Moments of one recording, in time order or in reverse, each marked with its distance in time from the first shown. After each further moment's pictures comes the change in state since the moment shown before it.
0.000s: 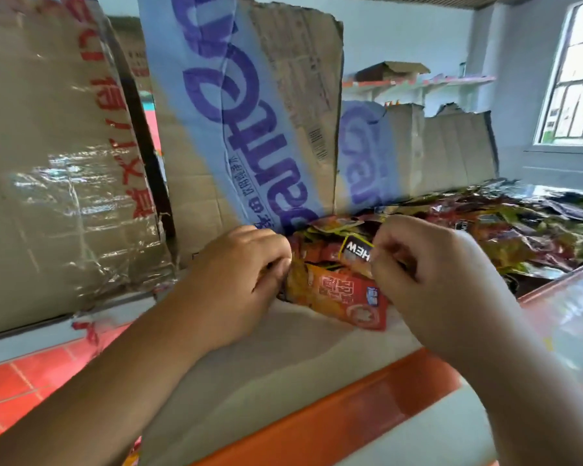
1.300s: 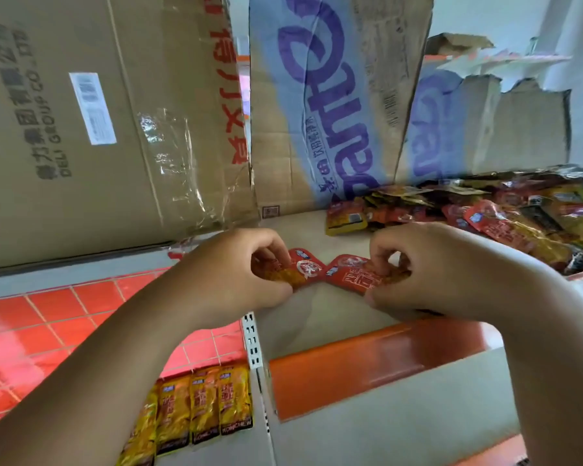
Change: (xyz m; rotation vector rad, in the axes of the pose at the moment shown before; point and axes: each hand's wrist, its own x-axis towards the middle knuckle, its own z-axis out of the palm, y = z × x) left_hand -0.093 -0.009 -0.061 -0.230 -0.264 -0.584; right_hand 0.002 -0.053 0.027 -0.195 -0.607 -0.018
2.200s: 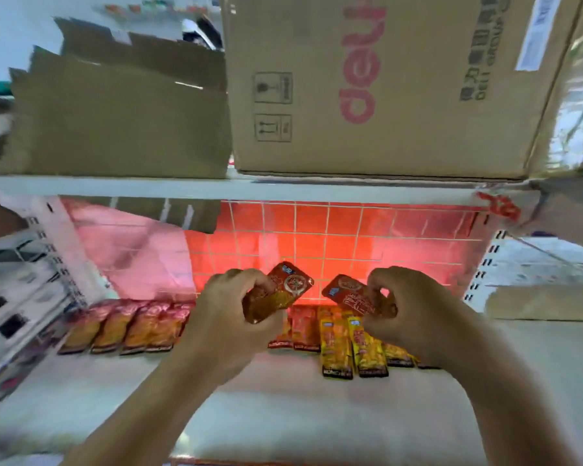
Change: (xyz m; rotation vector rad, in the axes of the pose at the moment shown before) left_hand -0.294 -0.334 -0.093 -0.080 0.457 -0.237; right_hand 0.021 -0.346 0.247 0.170 -0.147 -0.179
